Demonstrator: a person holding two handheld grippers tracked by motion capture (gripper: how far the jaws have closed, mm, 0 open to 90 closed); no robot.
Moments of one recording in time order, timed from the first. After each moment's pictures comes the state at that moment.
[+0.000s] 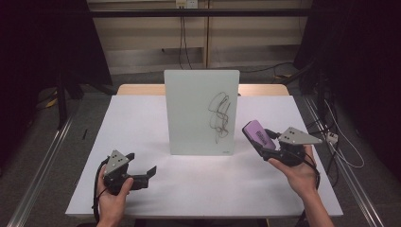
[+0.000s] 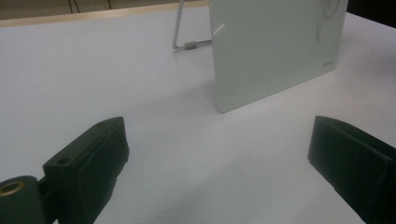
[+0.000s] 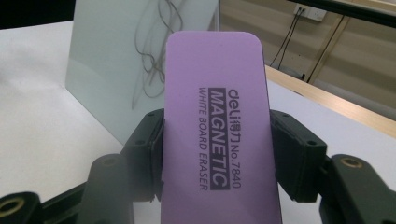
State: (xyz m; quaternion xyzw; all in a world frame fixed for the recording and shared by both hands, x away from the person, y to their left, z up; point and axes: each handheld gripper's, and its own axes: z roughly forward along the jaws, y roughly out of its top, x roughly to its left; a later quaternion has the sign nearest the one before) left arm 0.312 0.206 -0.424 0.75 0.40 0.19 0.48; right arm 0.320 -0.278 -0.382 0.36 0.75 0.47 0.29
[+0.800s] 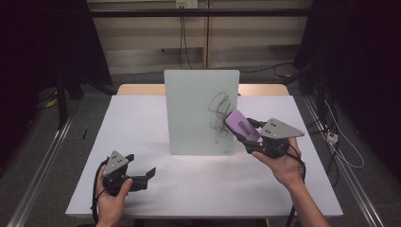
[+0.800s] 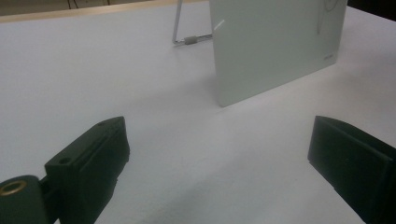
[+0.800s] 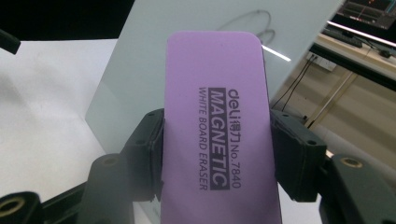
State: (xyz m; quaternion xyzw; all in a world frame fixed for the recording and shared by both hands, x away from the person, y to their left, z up) left arm 0.310 0.208 -0.424 0.76 0.40 0.19 0.48; right arm 0.334 -0.227 -0.347 0.27 0.76 0.48 0.33
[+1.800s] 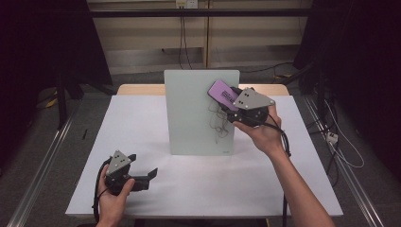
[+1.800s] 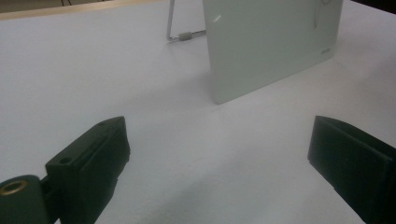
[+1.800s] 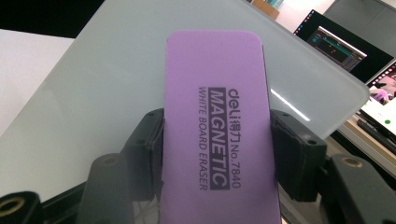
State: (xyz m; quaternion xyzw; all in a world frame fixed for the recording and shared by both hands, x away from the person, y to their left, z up) left arm 0.313 0.205 -0.425 0.77 0.39 0.19 0.47; right arm 0.397 -0.184 -0.302 0.21 0.77 0.43 0.42
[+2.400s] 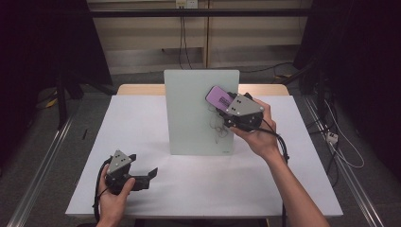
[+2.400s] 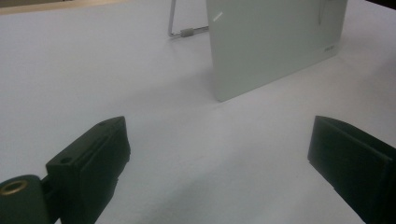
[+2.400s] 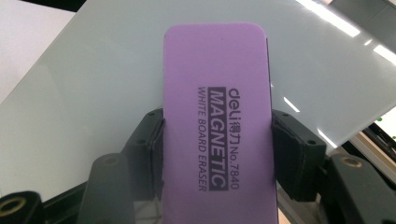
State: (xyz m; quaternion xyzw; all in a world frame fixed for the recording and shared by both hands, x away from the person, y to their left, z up) left arm 0.314 0.204 -0.427 0.77 0.40 0.18 0.47; right arm 0.392 -0.173 -0.317 0.20 0.79 0.39 0.43
